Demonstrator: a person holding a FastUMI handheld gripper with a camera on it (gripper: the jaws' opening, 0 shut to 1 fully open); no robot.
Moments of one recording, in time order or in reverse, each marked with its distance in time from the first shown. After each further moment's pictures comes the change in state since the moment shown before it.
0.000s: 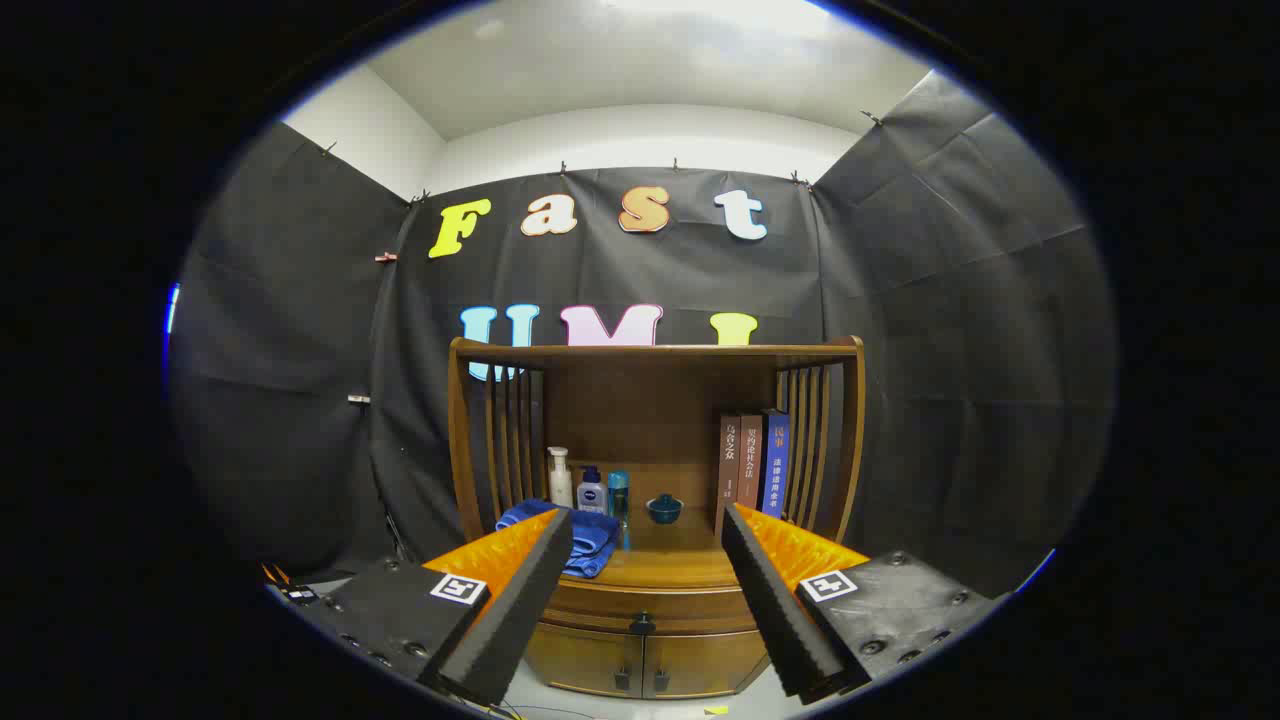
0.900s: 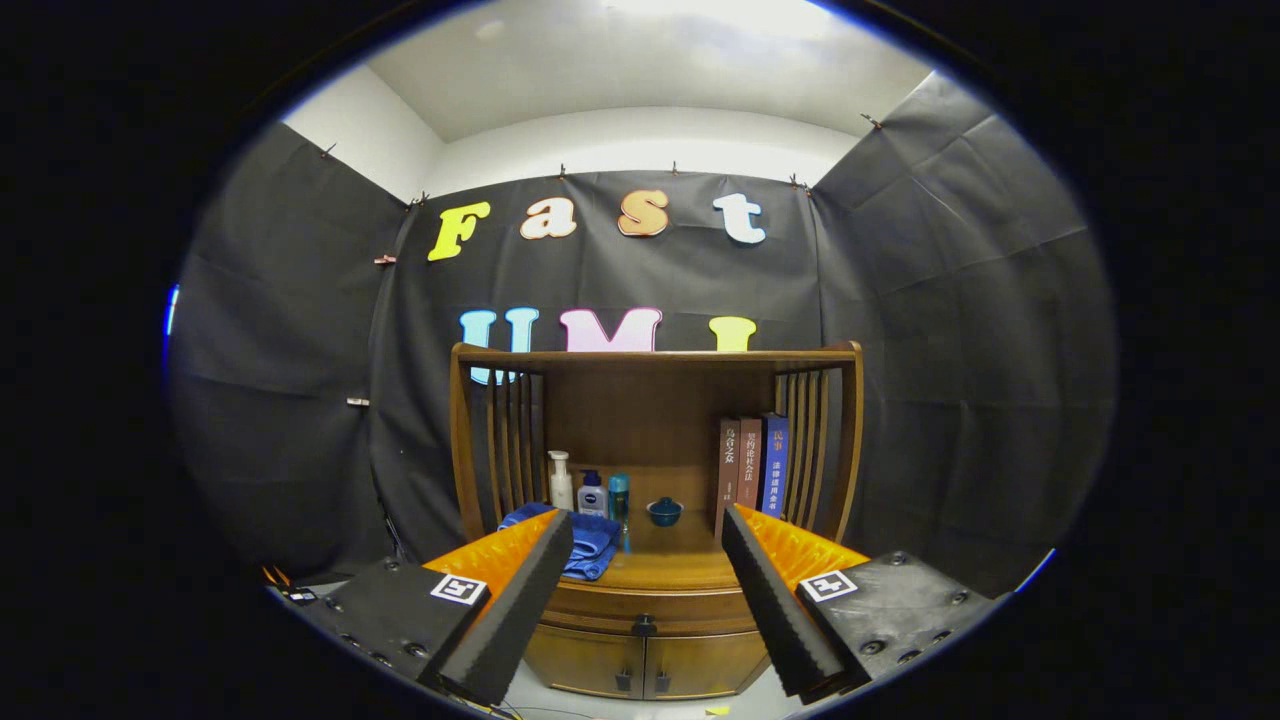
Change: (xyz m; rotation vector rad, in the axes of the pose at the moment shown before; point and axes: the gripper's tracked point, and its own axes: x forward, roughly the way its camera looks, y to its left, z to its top) arm 0.000 0.007 0.002 -0.013 -0.011 -0.001
